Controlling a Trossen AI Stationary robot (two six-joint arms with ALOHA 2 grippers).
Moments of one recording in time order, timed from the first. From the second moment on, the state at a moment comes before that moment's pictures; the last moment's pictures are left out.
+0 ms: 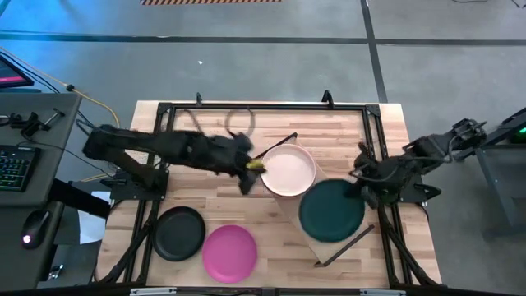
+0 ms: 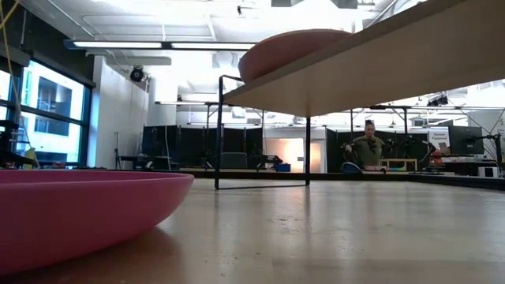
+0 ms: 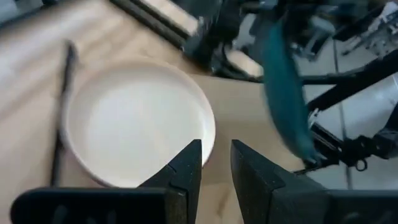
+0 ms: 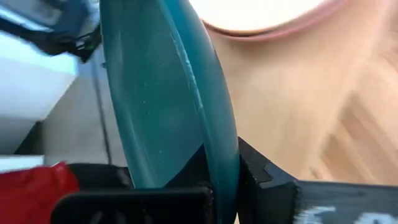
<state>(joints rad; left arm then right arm) -0.19 1.47 1.57 -0.67 -0.24 -0.66 0.48 0.81 1.02 -0.95 0.09 1.05</state>
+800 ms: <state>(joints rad) -0.34 1.23 1.06 0.09 -0.32 -0.36 0.44 0.98 1.02 -1.03 -0.04 1.05</state>
